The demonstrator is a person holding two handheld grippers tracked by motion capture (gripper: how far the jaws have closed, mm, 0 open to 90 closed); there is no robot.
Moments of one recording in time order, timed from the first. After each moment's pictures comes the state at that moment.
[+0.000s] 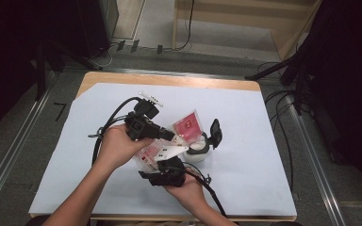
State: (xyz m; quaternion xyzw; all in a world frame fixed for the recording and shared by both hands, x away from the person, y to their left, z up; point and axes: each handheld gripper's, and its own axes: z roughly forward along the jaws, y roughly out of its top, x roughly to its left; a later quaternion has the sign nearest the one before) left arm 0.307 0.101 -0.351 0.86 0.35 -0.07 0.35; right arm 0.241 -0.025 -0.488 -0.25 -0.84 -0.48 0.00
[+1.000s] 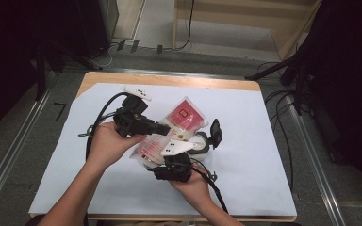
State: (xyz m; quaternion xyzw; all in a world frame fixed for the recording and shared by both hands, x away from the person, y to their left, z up) left arm 0.300 0.125 -0.331 0.84 0.33 -0.07 0.42; right arm 0.246 -0.041 -0.468 -0.25 -0.83 -0.50 -0.04
